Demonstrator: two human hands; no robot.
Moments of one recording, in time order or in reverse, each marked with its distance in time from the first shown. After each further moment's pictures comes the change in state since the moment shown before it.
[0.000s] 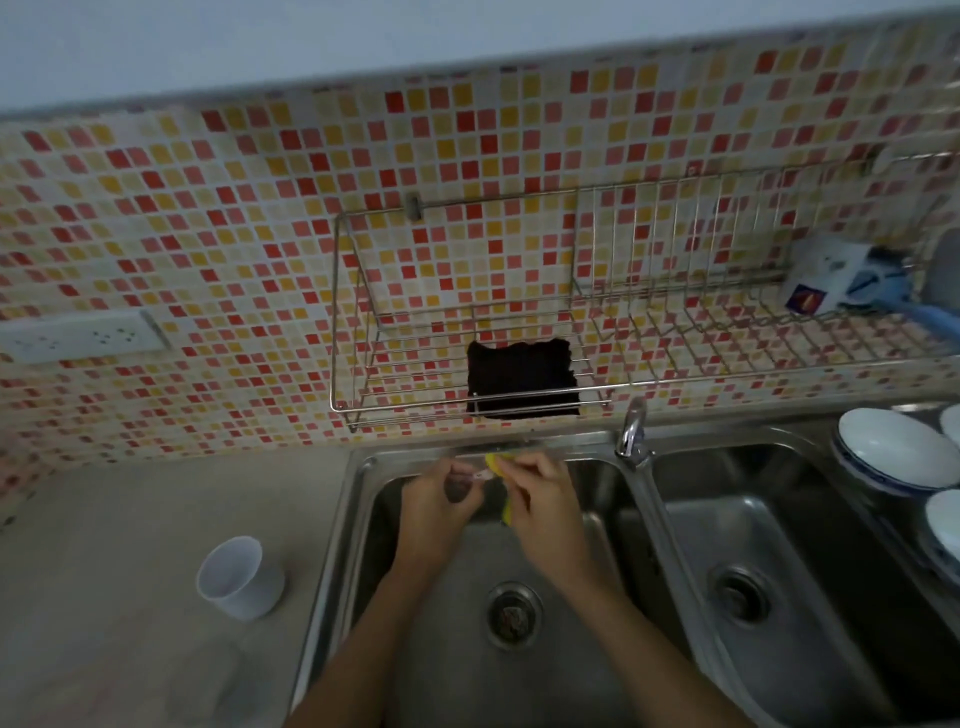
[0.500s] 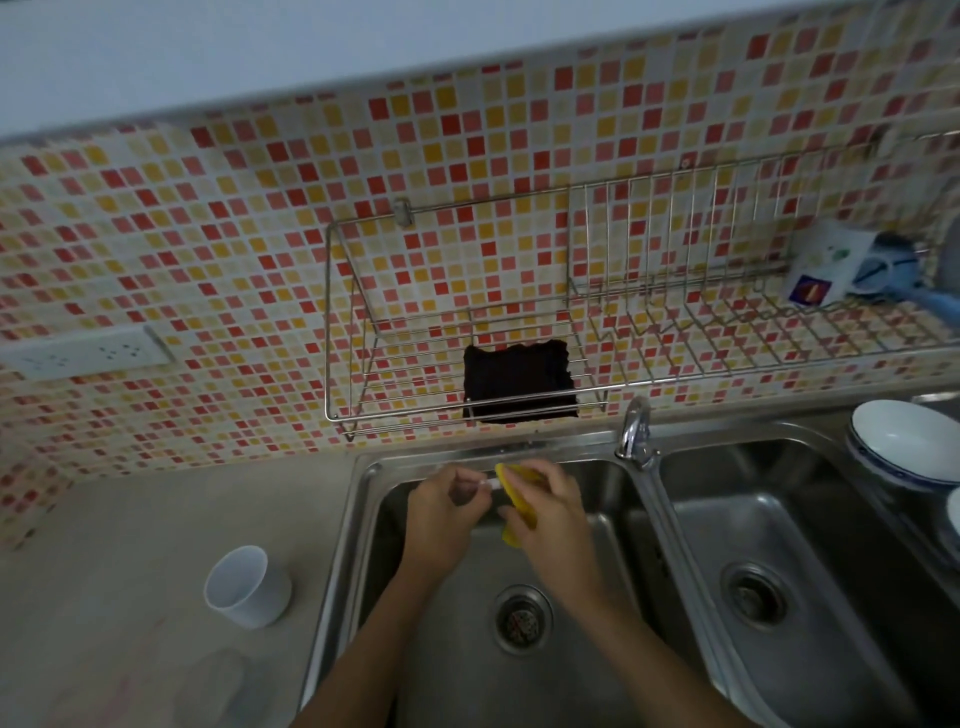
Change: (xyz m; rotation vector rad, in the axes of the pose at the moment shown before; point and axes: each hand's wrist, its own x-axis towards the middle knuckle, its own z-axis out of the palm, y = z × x) left_hand 0.002 0.001 0.011 -0.102 -0.030 -0.070; right_hand -0.011 0.013 0.000 -0.015 -0.042 0.065
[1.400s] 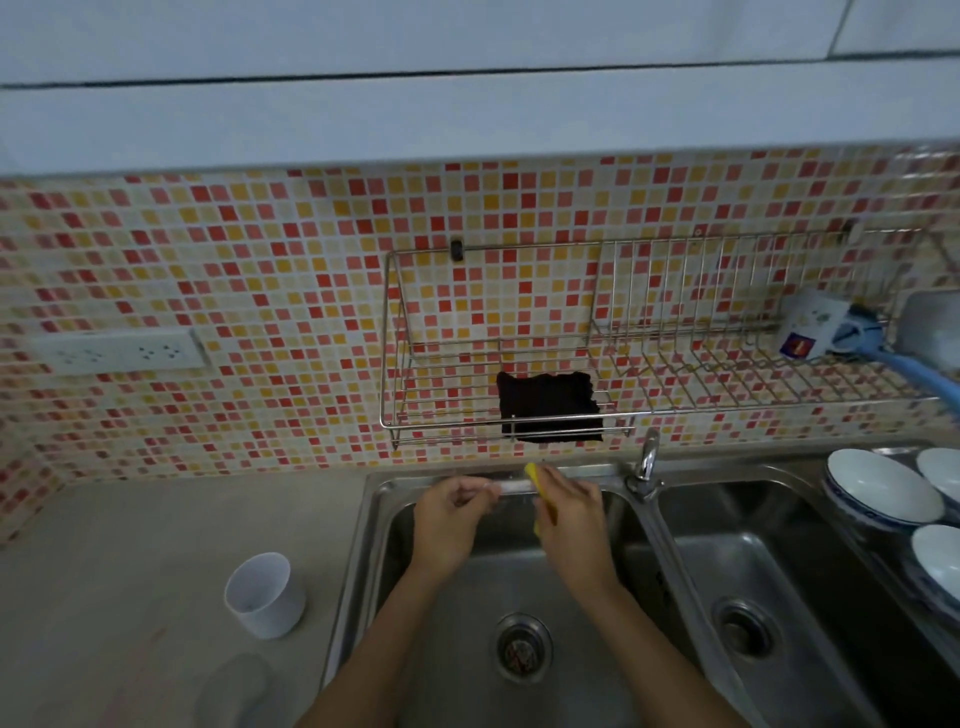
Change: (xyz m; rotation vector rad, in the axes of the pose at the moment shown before) left_hand -0.007 0.000 -0.043 -0.337 -0.014 -0.097; right_hand 0.006 -0.035 0.004 -0.204 0.081 0.028
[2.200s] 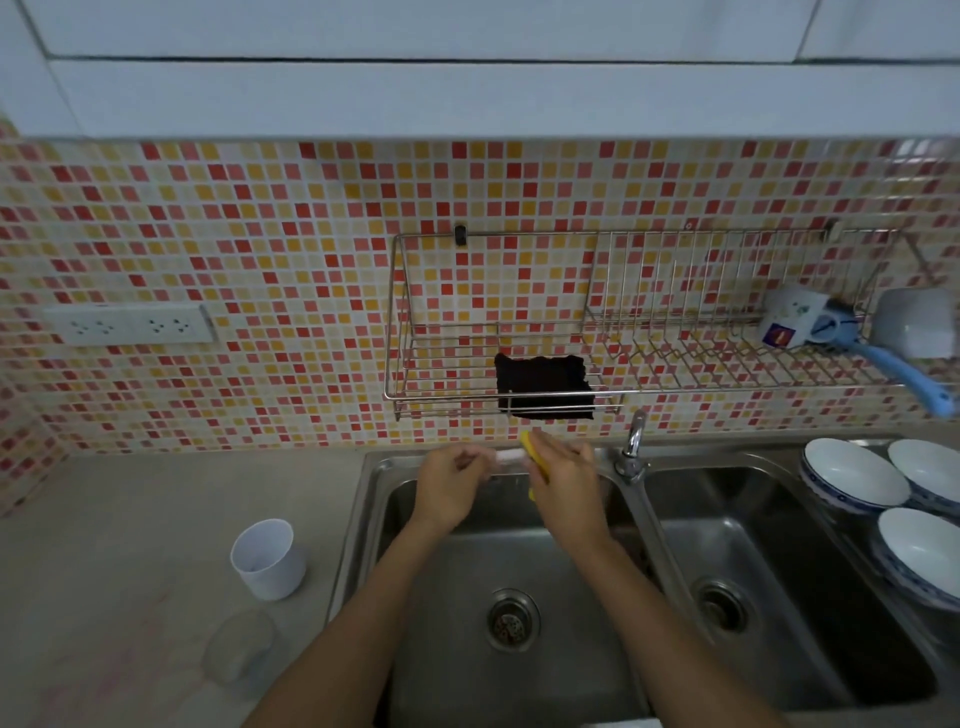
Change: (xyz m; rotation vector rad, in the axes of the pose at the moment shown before) left_hand -0.013 0.026 -0.005 0.173 -0.052 0.066; right_hand 0.003 -0.011 -0.018 -0.075 0.029 -0.086
